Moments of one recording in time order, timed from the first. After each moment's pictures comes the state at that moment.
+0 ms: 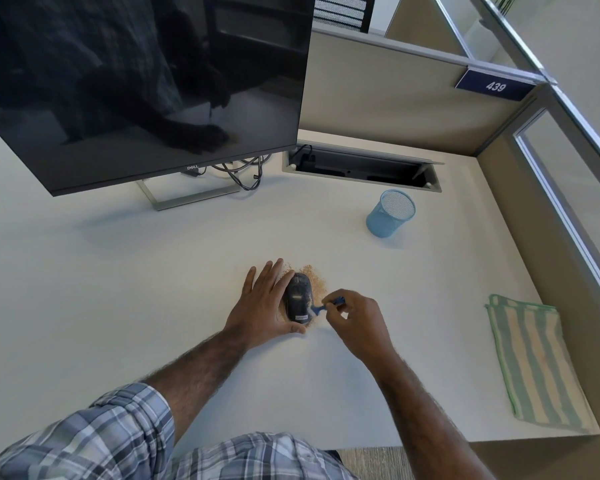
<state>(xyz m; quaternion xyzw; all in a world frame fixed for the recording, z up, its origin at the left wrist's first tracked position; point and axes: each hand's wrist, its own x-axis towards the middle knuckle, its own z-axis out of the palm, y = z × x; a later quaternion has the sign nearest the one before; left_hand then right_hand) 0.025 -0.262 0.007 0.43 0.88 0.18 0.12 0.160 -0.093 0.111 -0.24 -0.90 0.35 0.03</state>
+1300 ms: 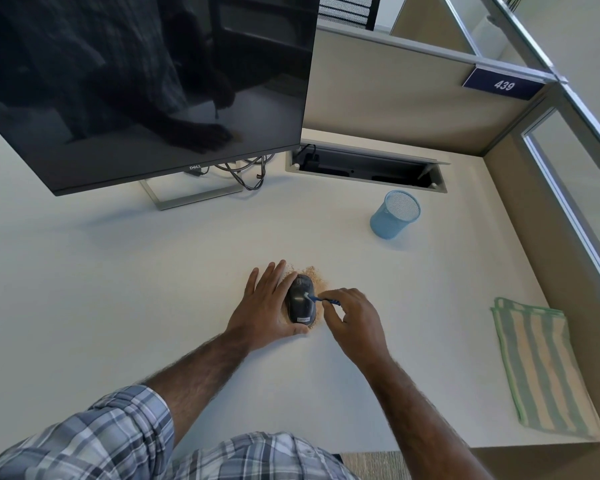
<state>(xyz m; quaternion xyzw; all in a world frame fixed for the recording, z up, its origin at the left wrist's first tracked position) 0.027 -0.261 0.011 0.42 0.88 0.19 0.12 0.155 -0.095 0.093 -0.19 -0.94 0.28 0.09</state>
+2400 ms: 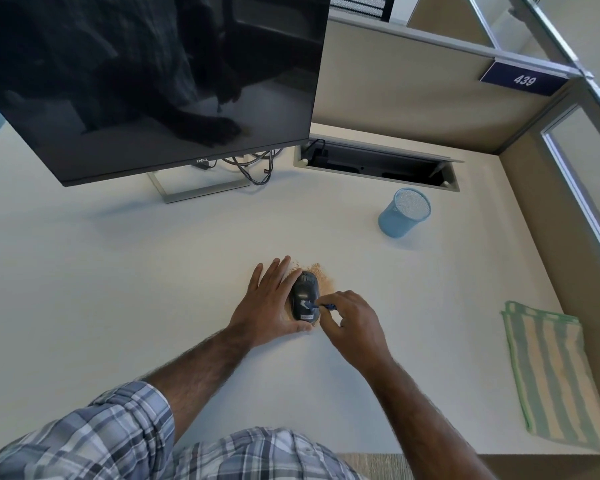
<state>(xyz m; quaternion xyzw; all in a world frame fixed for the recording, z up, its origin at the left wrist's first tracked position) 0.025 -0.261 0.005 0.42 0.88 0.18 0.13 0.155 -0.102 0.102 -0.13 -0.95 0.29 0.07</state>
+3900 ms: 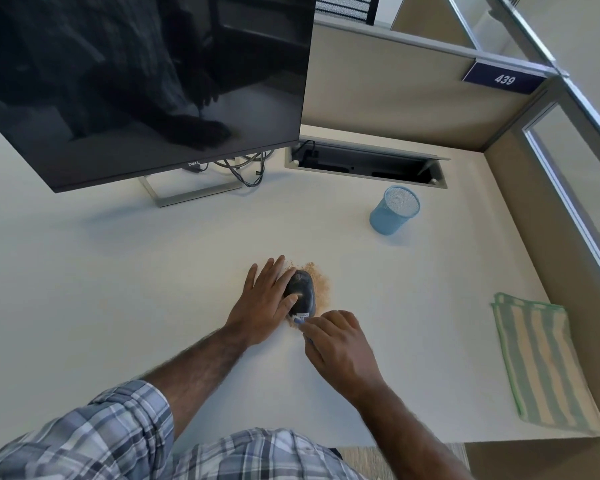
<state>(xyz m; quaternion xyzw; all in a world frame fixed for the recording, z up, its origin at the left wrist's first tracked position) 0.027 -0.262 0.010 0.41 0.88 0.20 0.12 0.189 -0.125 0.082 0.03 -0.99 0.11 0.11</state>
